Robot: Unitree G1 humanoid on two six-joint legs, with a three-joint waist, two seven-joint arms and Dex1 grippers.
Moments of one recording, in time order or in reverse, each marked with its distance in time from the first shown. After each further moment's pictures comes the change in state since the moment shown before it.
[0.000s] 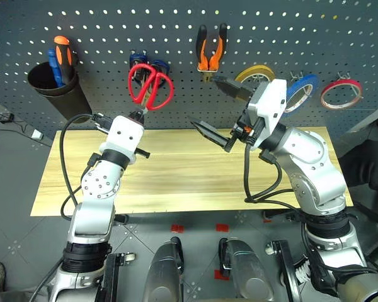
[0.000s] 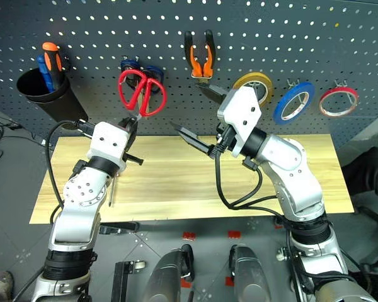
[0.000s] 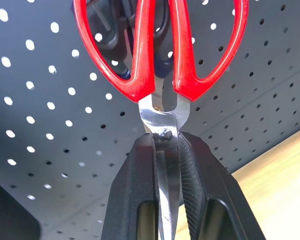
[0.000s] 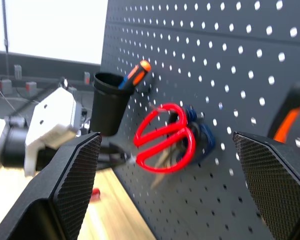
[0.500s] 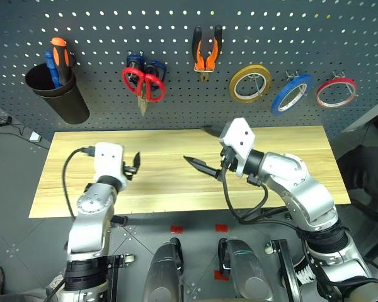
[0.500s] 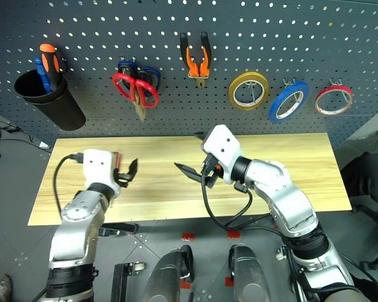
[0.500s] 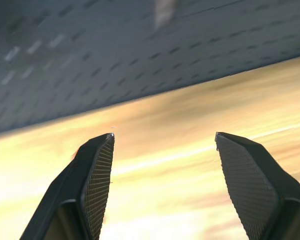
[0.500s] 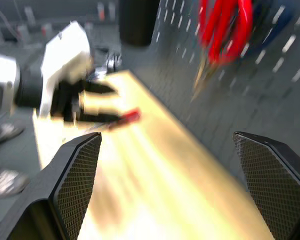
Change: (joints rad) left arm 0.151 -0.060 0.233 0.049 -0.214 0.274 -0.006; right arm 0.127 -0.028 0.157 -0.065 -0.039 0.393 -0.072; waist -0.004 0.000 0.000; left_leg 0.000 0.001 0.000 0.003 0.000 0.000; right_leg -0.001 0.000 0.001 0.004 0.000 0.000
